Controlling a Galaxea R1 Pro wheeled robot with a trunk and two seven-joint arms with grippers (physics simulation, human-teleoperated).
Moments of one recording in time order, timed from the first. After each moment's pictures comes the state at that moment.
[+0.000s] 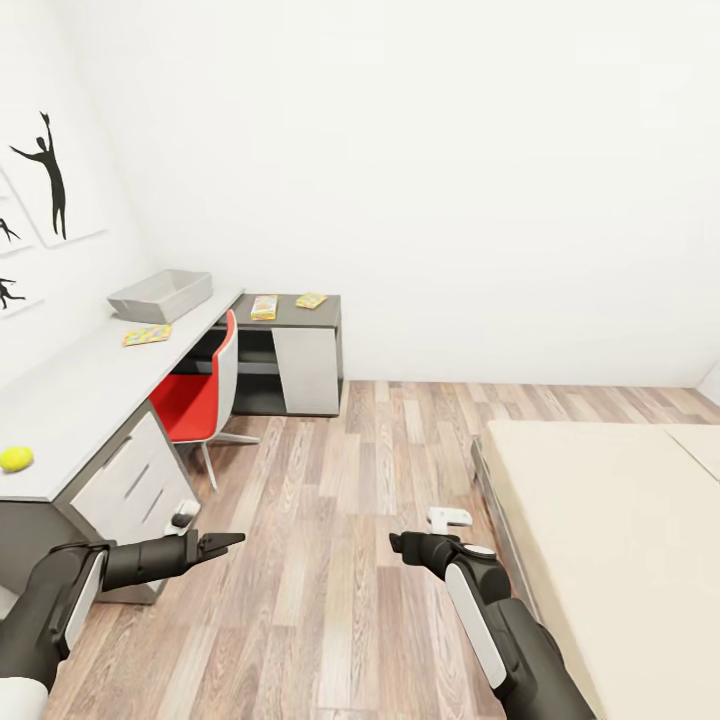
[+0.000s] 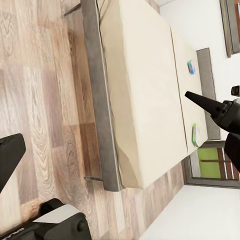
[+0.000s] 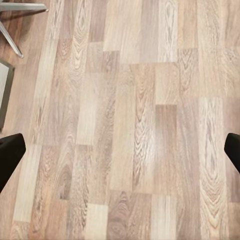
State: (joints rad) left arm -0.48 0.25 0.29 -1.02 0.00 0.96 -1.23; right arm -0.38 0.11 0.18 -1.27 -0.28 0.71 -0.16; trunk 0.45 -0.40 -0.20
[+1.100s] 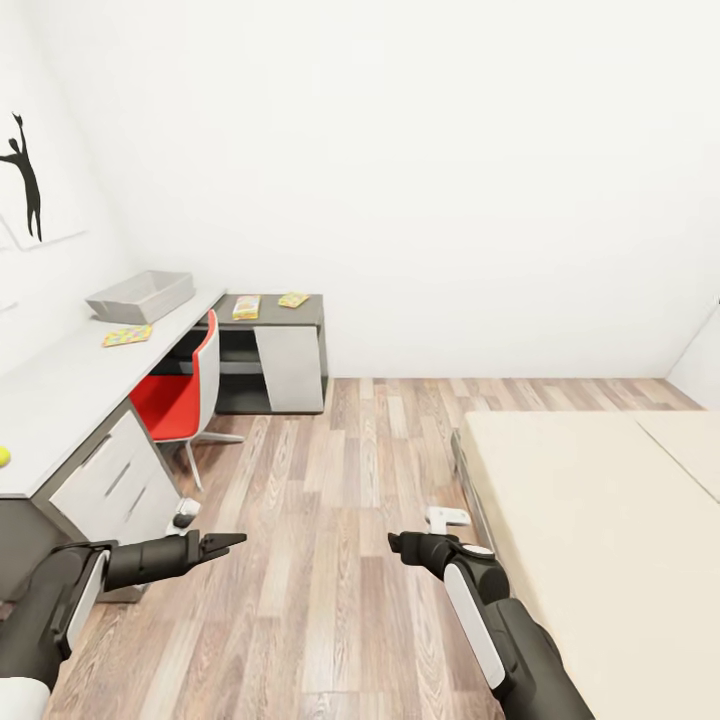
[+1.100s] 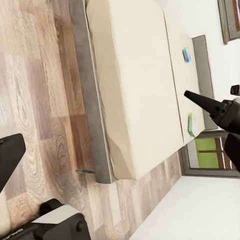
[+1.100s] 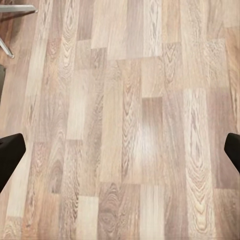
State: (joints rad) left arm -0.48 0.24 0.29 -1.02 0.00 0.96 -1.23; right arm -0.38 0.12 0.18 -1.27 -0.28 0.70 -0.16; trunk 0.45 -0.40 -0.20
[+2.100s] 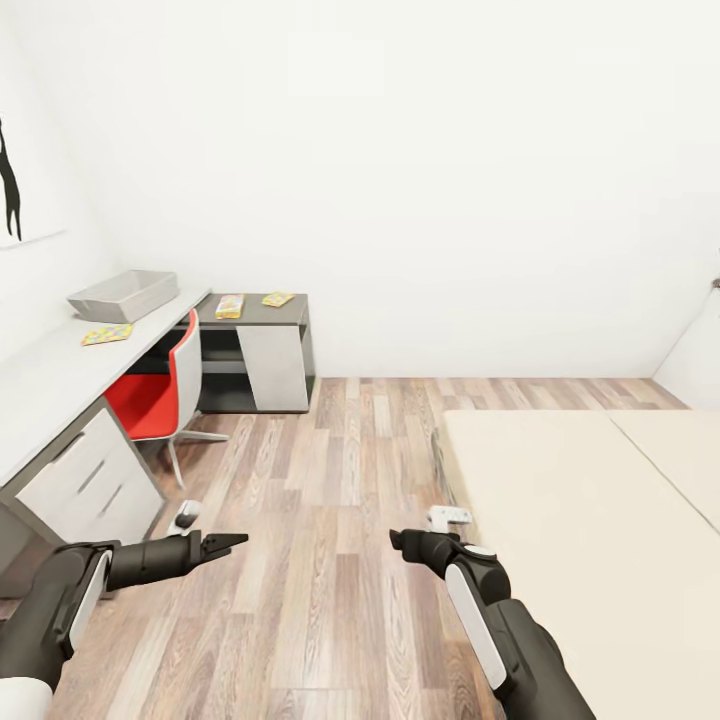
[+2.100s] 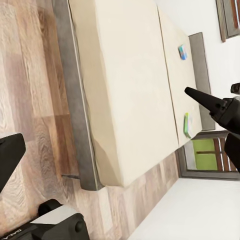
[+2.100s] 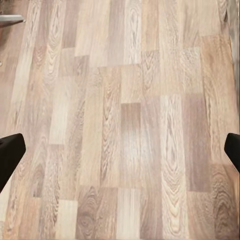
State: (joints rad) left arm -0.48 0.24 0.28 -1.02 0.00 0.96 -1.23; right arm -0.38 0.11 0.18 -1.27 -0.28 0.67 -0.16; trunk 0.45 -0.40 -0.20
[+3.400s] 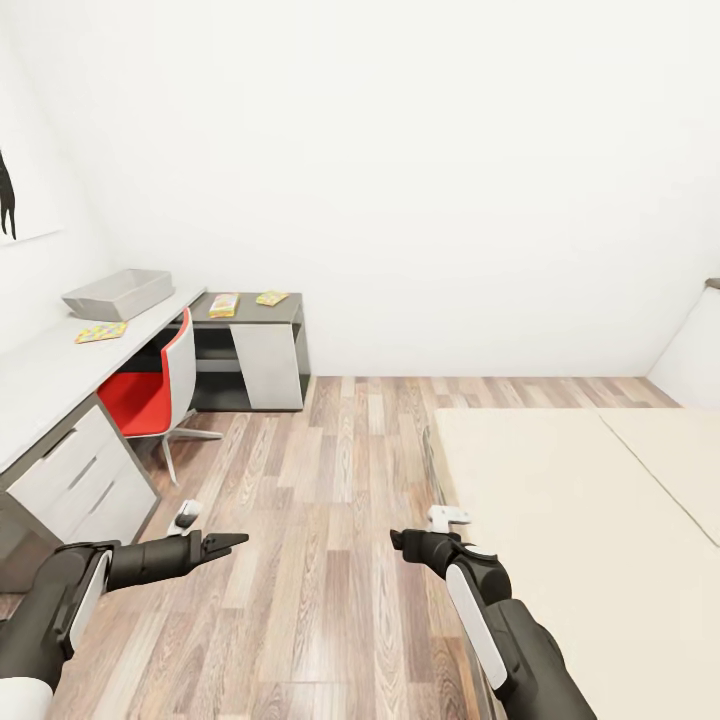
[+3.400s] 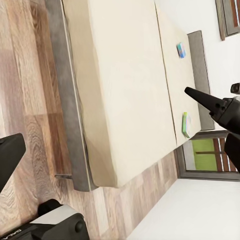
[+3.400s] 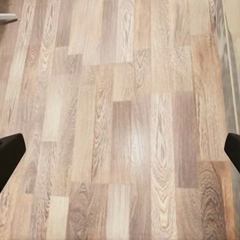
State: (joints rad) left arm -0.48 0.24 0.28 -1.02 0.00 0.96 -1.23; right arm -0.38 0.11 0.18 -1.27 -0.28 0.67 -0.16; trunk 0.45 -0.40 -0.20
